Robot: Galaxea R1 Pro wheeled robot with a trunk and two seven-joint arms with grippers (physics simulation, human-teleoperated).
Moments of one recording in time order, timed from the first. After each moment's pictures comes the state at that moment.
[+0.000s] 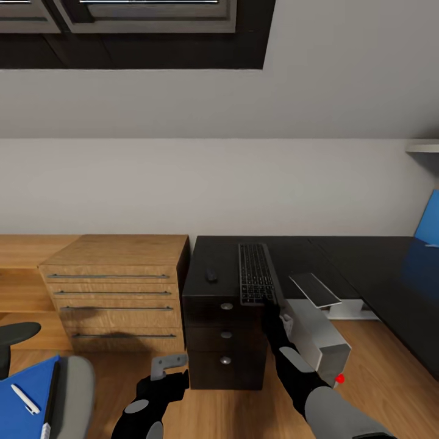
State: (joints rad) left arm -0.01 -0.13 -0.28 -1.60 0.26 0.68 0.48; right arm -0.67 0.11 0.07 -0.36 -1.59 -0.05 0.58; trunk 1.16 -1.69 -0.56
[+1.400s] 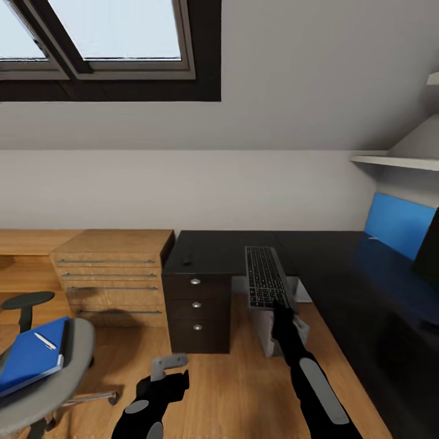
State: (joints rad) left arm -0.01 -0.13 -0.28 -1.60 0.26 0.68 0.48; right arm -0.31 0.09 0.07 -1.14 -1.57 -0.05 0.09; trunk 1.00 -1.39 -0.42
